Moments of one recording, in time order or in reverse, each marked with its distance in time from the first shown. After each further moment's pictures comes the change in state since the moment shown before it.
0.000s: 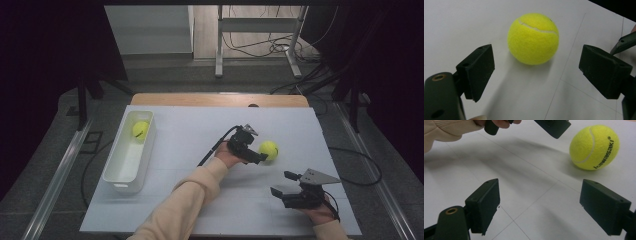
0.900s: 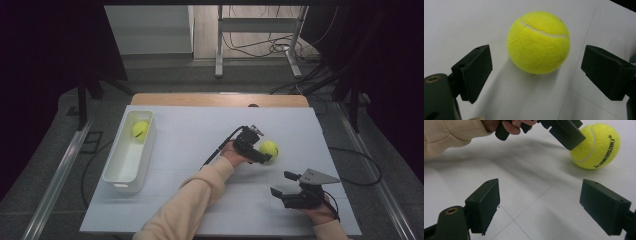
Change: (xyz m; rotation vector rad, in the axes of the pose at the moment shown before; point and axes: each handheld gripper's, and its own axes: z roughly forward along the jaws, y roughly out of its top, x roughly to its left) left arm 0.004 0.006 0.025 0.037 0.013 -0.001; right arm 0.000 0.000 0.000 0.006 0.001 0.001
